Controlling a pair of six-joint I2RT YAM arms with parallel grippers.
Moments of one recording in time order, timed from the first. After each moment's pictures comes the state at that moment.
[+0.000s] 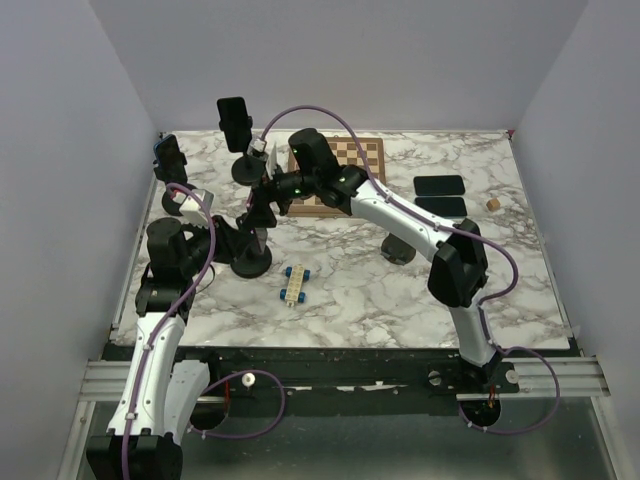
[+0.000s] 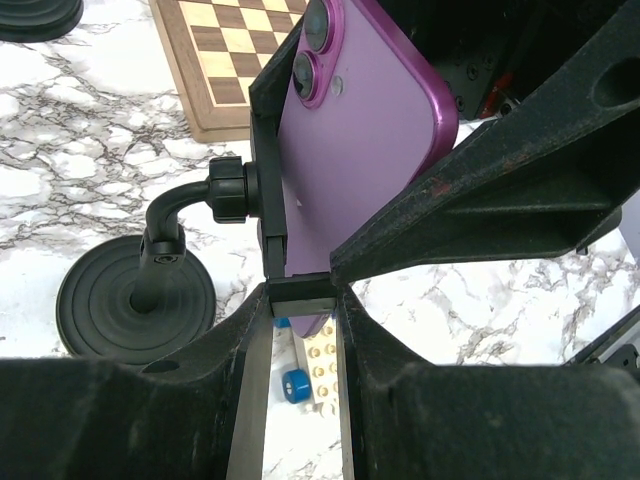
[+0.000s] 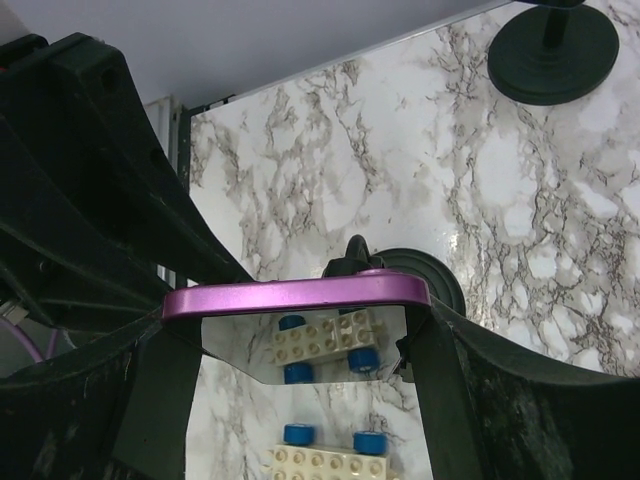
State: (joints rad) left arm 0.01 0.73 0.63 -0.23 0.56 -0.33; right arm 0.85 2.11 2.00 -0.32 -0.68 0.03
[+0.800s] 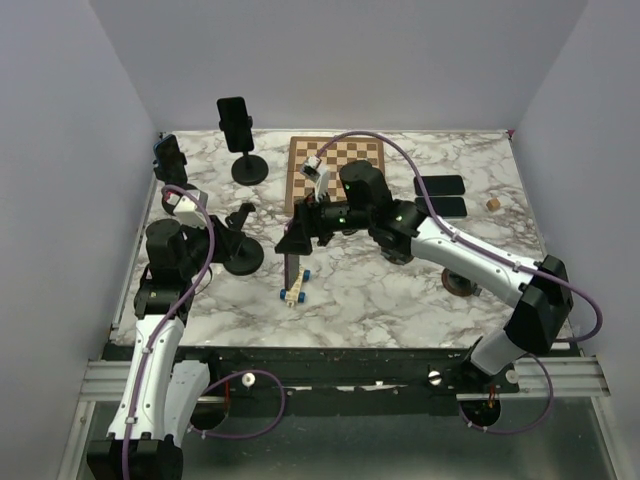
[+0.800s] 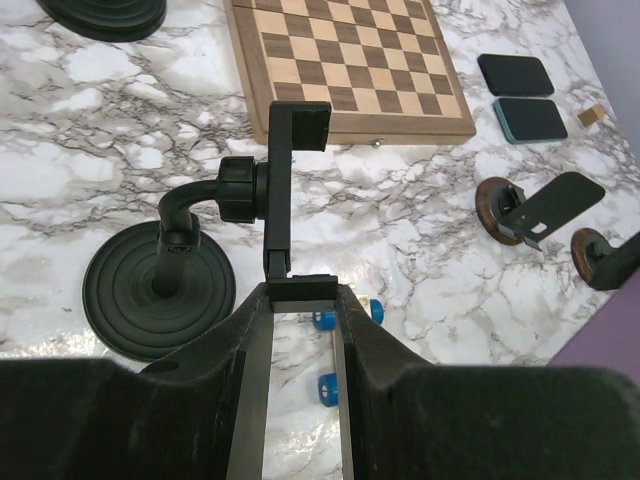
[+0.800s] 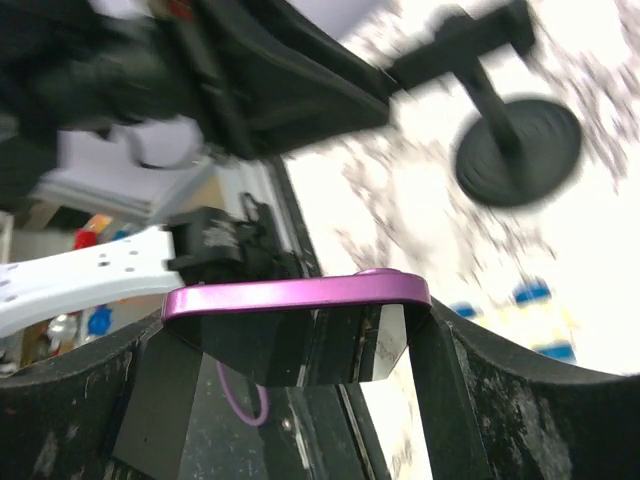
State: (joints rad) left arm 0.01 0.71 0.64 -0.27 0.45 -0.31; right arm 0.87 1.61 1.44 -0.17 -0.59 0.42
